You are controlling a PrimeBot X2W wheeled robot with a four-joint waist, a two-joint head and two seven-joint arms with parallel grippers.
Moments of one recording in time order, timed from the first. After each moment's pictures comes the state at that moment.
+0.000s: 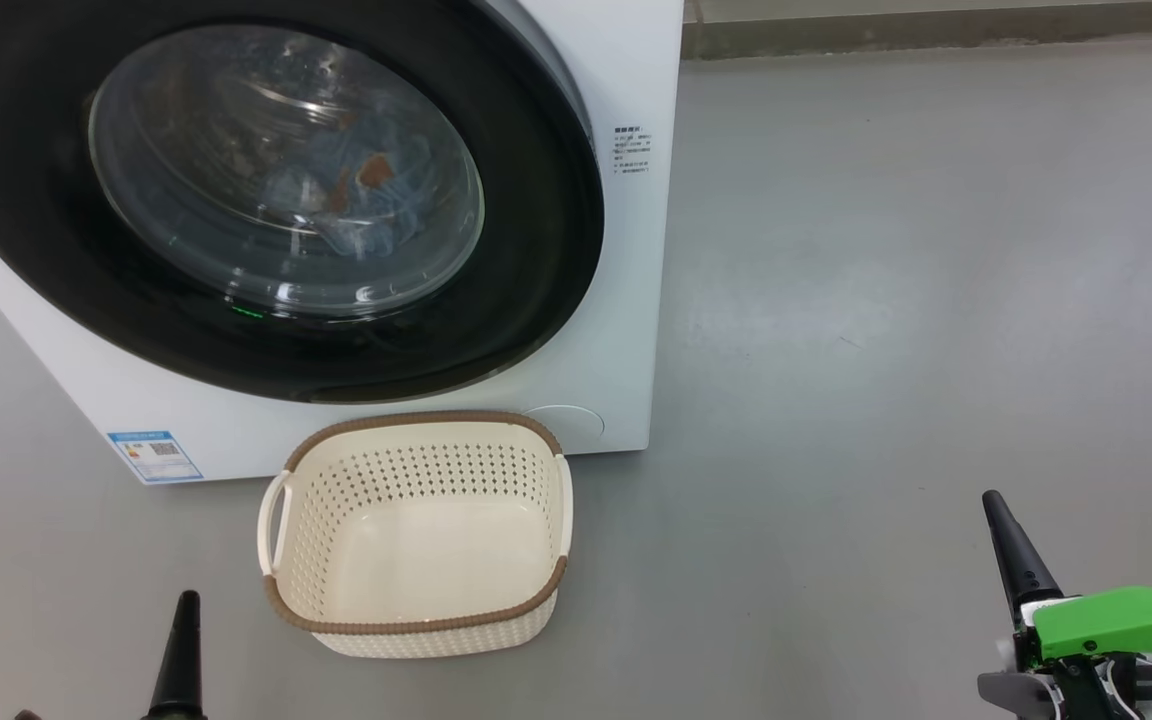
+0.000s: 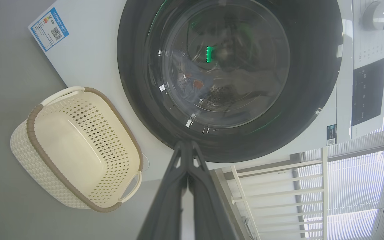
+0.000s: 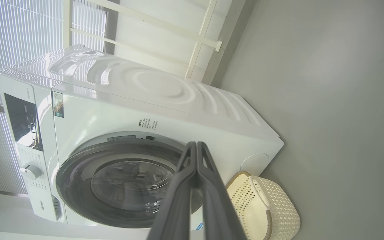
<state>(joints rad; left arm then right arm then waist) -0.04 0.05 0.10 0.30 -1.31 -0.13 0.04 -0.08 -0.06 -0.07 0.32 1.34 0.13 0.03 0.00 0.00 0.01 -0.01</state>
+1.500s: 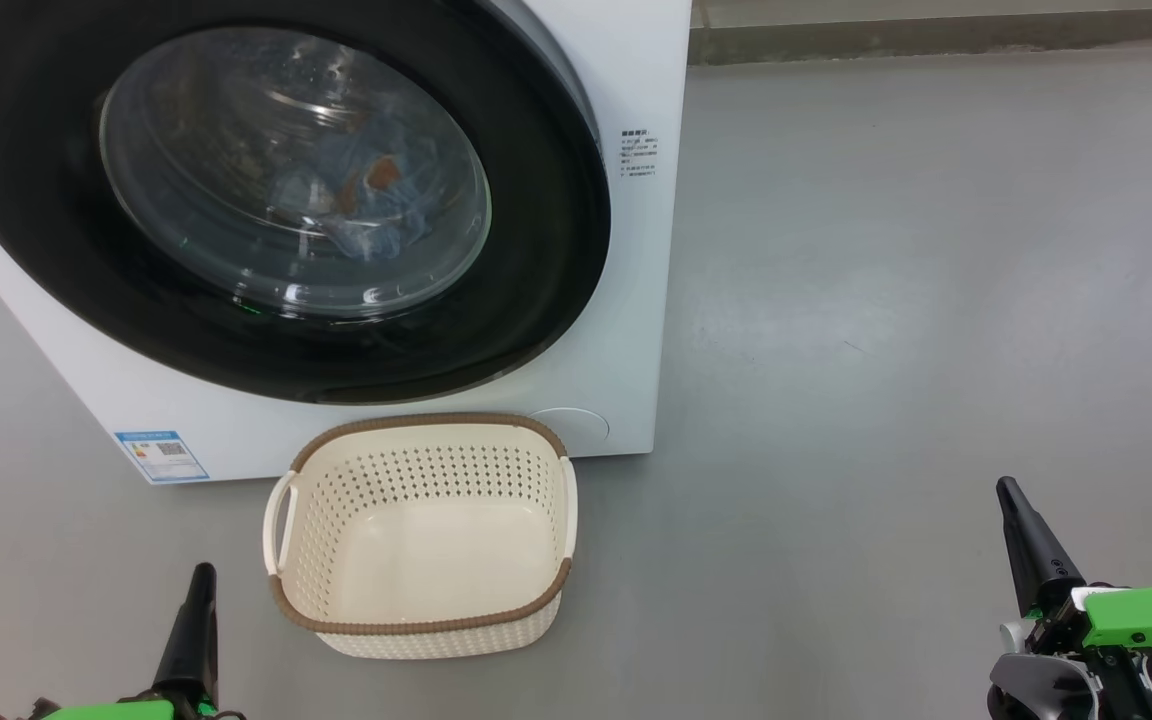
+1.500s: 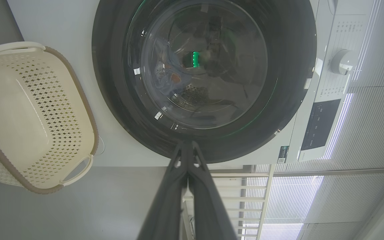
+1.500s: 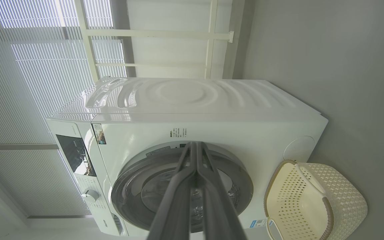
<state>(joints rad) -0.07 0.04 0.09 0.28 -1.60 -0.13 0.11 -0.08 -0.04 -0.13 0.28 1.61 0.13 0.11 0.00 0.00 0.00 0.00</state>
